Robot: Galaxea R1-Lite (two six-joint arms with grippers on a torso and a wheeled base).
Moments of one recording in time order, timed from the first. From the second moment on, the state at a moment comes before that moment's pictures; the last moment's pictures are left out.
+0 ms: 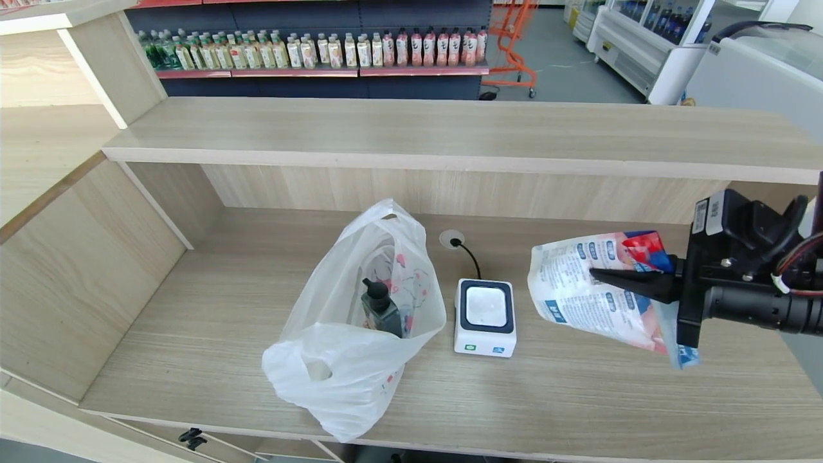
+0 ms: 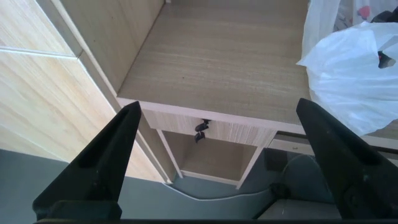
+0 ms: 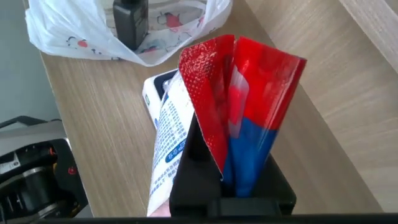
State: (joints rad) left arm 0.00 0.00 0.00 0.05 0.13 0.01; right arm 0.20 1.40 -0.71 -0.38 0.61 -0.76
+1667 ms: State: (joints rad) left arm 0.00 0.00 0.00 0.05 0.13 0.01; right arm 0.25 1.93 -1.04 -0.46 0.78 -0.98
